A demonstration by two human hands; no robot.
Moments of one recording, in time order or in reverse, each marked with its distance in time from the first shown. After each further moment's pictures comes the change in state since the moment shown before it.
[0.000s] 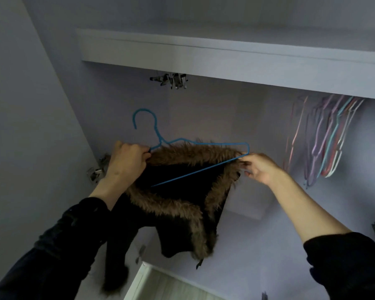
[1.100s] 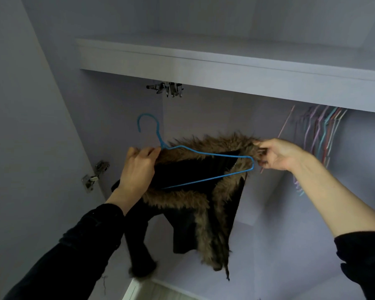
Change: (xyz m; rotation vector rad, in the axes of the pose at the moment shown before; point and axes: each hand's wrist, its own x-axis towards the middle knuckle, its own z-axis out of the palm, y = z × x) left_hand -0.002 0.014 0.029 0.025 0.239 0.152; right_hand -0.031 -0.060 -0.033 0.009 -0.010 0.019
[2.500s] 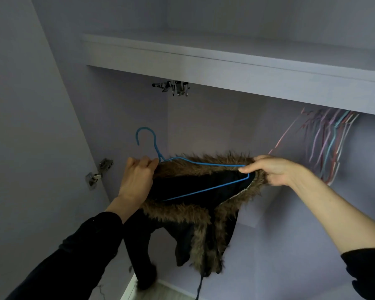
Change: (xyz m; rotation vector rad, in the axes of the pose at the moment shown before) left_hand -0.018 -0.012 0.013 0.124 -0.264 -0.061; right_hand 0.010 0.024 0.014 -0.339 -0.125 0.118
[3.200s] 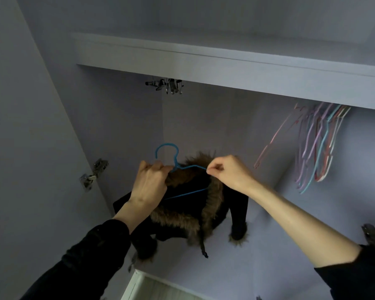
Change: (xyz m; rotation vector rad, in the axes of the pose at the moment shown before) left_hand -0.003 0.035 -0.001 -0.075 0.004 0.073; right_hand -0.010 0.007 0.079 -0.664 0.275 -0.629
